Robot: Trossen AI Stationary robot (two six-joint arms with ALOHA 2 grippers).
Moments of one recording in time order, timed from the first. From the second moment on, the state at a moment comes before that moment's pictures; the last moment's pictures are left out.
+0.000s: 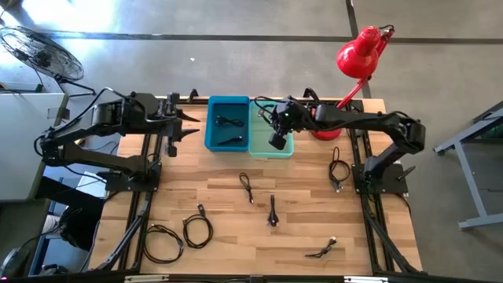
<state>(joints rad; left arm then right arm) 0.16 0.91 1.29 -0.88 -0.14 0.60 -0.34 1.58 1.21 -0.44 0.12 0.00</state>
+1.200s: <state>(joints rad) 0.16 0.98 1.29 -1.01 -0.12 0.57 -0.39 1.54 1.35 -0.59 -0.07 0.08</state>
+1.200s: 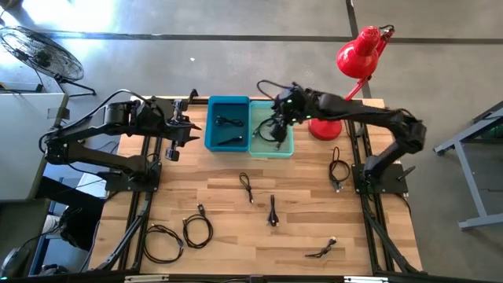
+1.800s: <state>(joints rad) 0.16 0.98 1.29 -1.00 -0.17 0.62 -0.16 1.15 1.42 -1.57 0.14 0.77</state>
